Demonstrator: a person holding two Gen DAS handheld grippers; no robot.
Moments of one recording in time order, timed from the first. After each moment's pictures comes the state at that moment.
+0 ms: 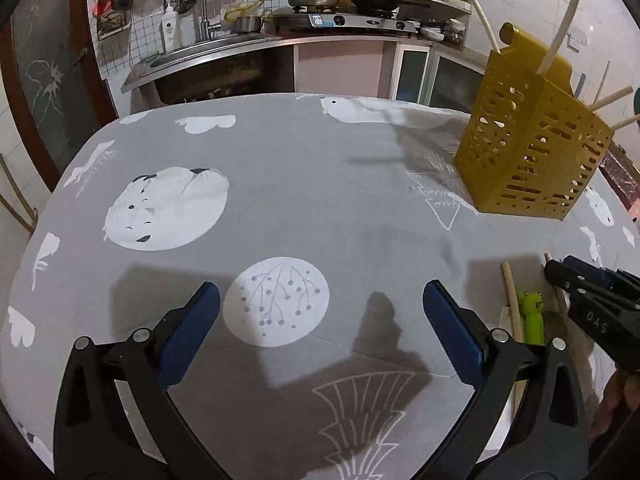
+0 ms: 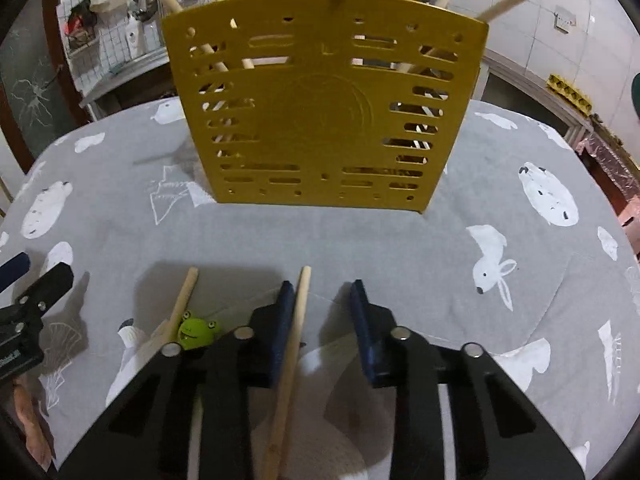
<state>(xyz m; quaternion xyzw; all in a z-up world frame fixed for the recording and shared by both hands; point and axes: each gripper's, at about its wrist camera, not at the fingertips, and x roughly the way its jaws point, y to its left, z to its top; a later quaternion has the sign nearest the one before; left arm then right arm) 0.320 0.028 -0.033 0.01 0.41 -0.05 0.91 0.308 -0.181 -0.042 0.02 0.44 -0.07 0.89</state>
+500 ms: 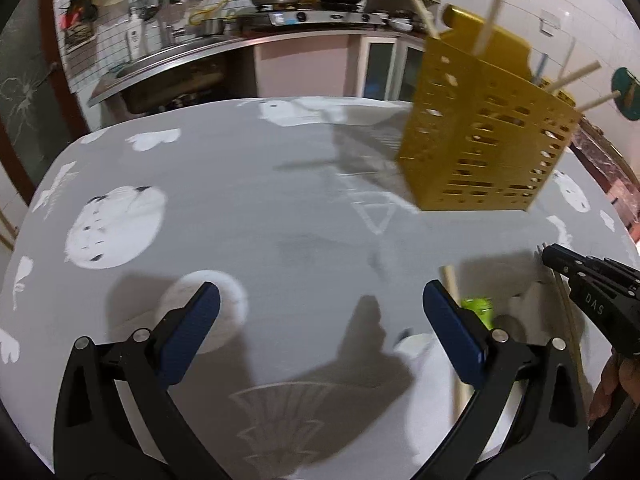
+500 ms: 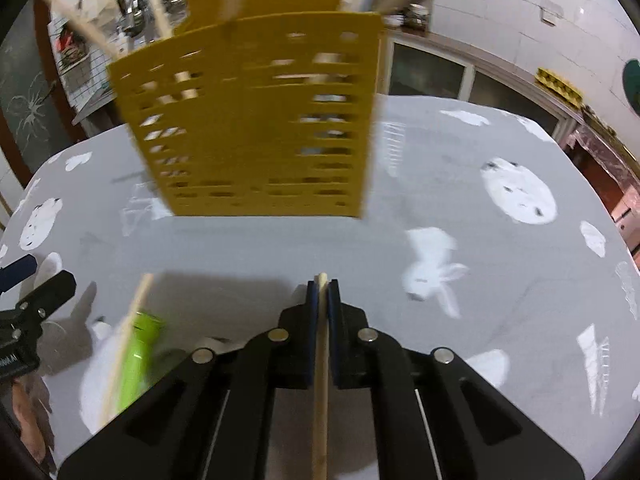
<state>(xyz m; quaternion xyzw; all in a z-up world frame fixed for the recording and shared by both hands) 0.322 -0.023 -0.026 0.03 0.42 -0.10 0.90 0.297 -0.235 -0.033 0.04 0.43 -0.08 0.90</state>
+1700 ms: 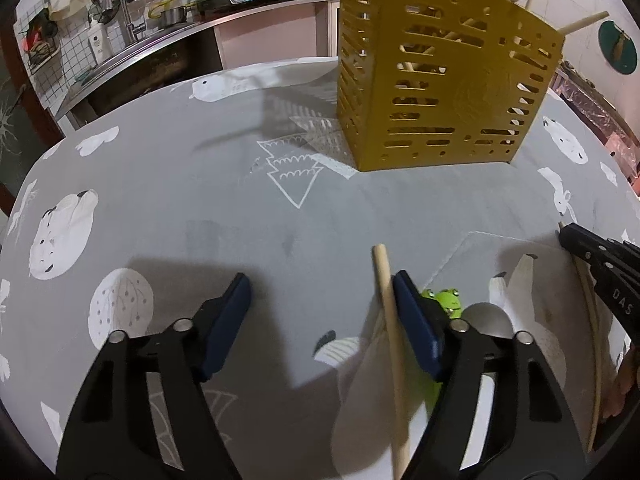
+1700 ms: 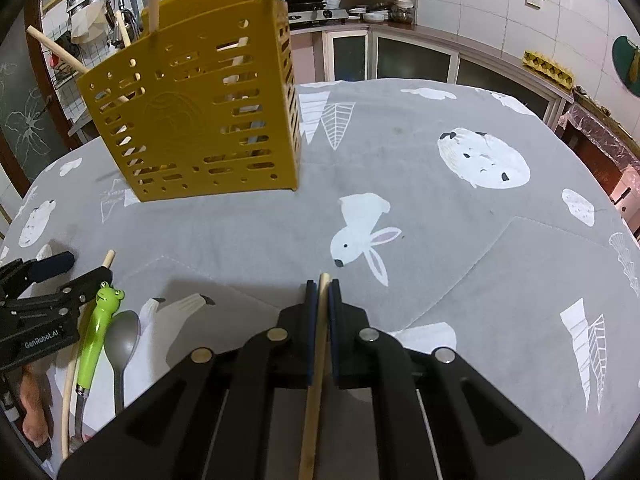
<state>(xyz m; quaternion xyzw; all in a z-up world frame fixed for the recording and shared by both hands) 0.324 -0.076 -0.048 0.08 0.46 -0.12 0.87 0.270 -0.277 -0.047 0.07 0.42 -0.08 0.90</state>
